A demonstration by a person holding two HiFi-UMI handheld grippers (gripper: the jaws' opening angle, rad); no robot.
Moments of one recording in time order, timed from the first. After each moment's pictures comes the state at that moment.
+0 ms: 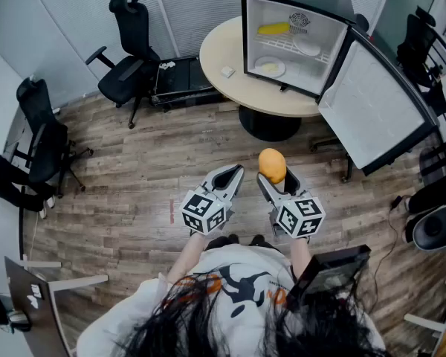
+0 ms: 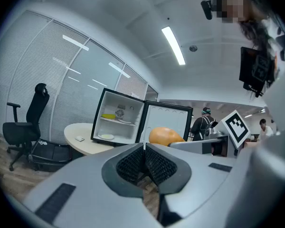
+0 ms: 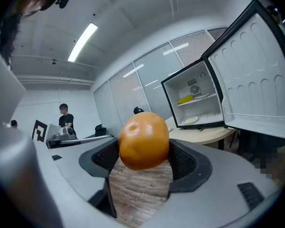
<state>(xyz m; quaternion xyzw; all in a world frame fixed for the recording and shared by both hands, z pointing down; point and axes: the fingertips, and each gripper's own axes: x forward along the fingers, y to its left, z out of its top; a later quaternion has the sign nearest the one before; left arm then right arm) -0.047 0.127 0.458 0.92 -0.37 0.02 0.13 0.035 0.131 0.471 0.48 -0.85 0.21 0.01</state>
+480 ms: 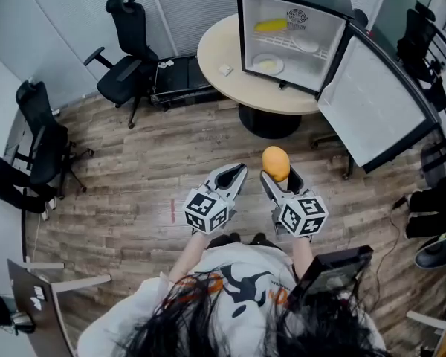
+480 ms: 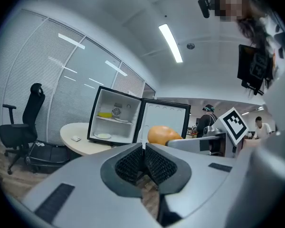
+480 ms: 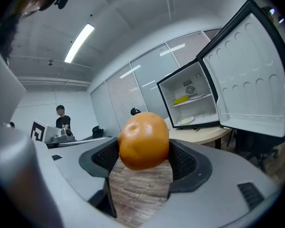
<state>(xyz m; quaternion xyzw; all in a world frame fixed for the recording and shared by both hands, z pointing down) -0.032 0.124 0.458 0.92 -0.36 0.03 0.12 0.050 0.125 0.472 0.50 -0.84 0.22 0.01</state>
